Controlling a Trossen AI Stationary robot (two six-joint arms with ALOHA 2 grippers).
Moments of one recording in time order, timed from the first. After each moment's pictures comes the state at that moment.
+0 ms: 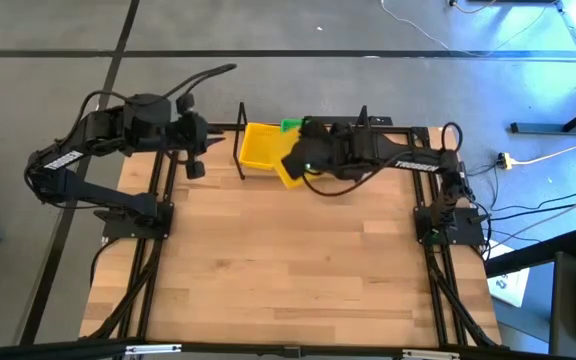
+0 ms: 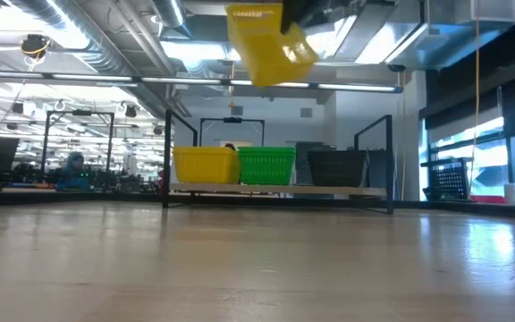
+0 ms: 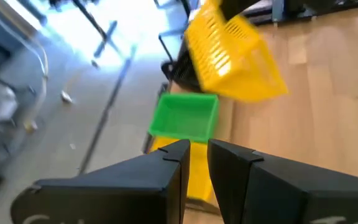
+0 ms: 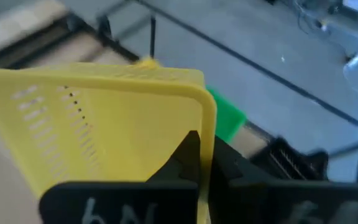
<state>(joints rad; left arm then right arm) 0.21 1.06 1.55 -0.96 -0.27 0.31 0.01 1.89 2.14 -1.25 0.76 0.70</state>
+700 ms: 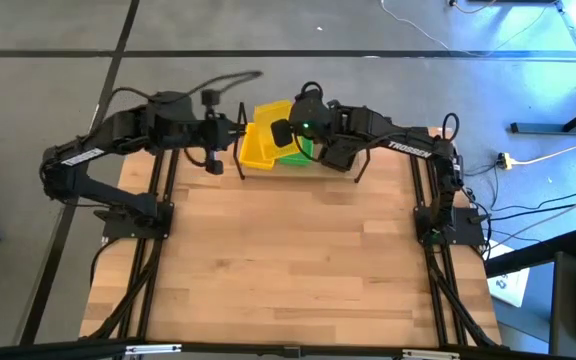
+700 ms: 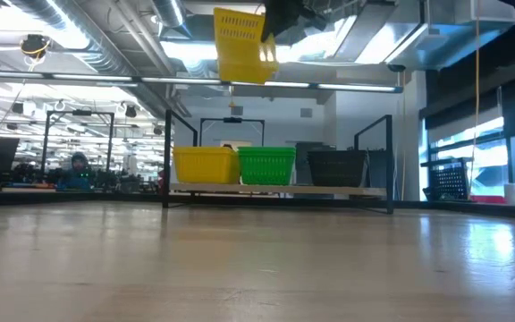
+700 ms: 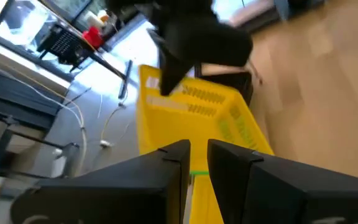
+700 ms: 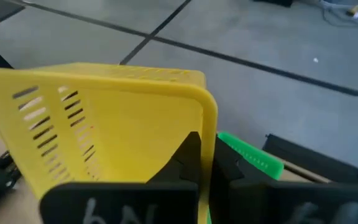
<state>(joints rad) 0.21 1.16 1.55 -0.76 -0.28 0.65 -0.17 1.91 2.14 -0.93 0.64 0.64</state>
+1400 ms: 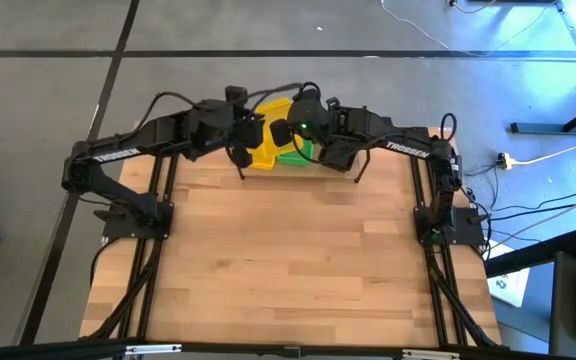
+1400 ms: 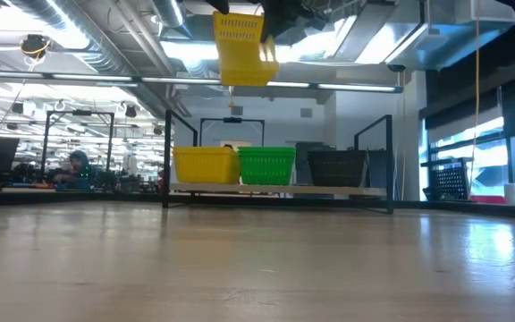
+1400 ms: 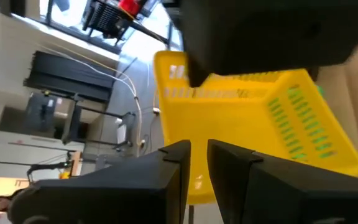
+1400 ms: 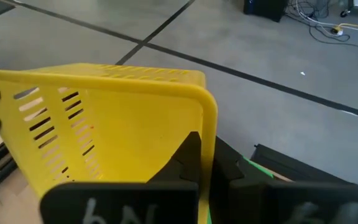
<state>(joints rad) 0.19 1.34 1.55 -0.59 -0.59 0.85 -0.17 1.92 2.14 -0.90 0.69 0.58</state>
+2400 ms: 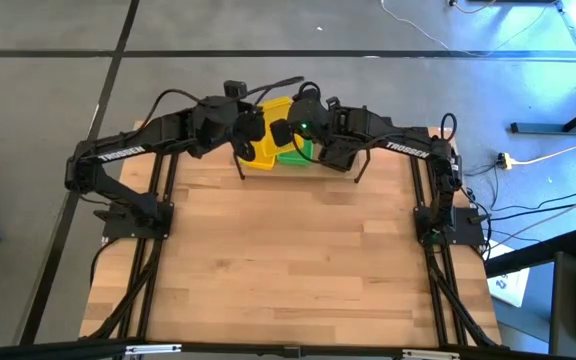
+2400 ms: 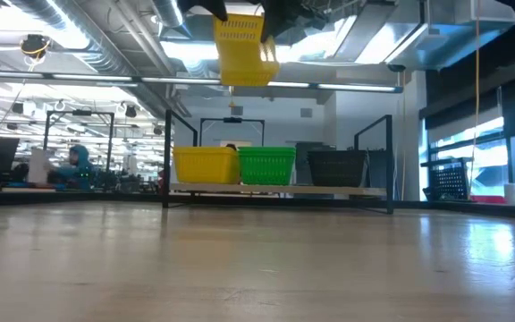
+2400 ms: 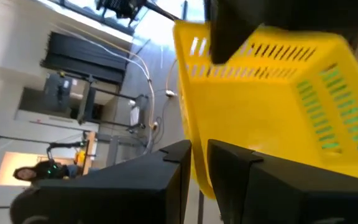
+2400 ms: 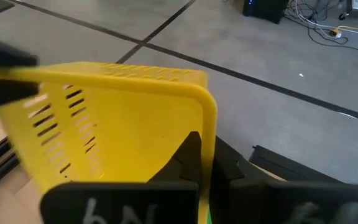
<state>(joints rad) 0.22 1.37 1.55 -0.56 -0.67 0.87 -0.17 1.92 2.14 -0.90 0.69 0.56</state>
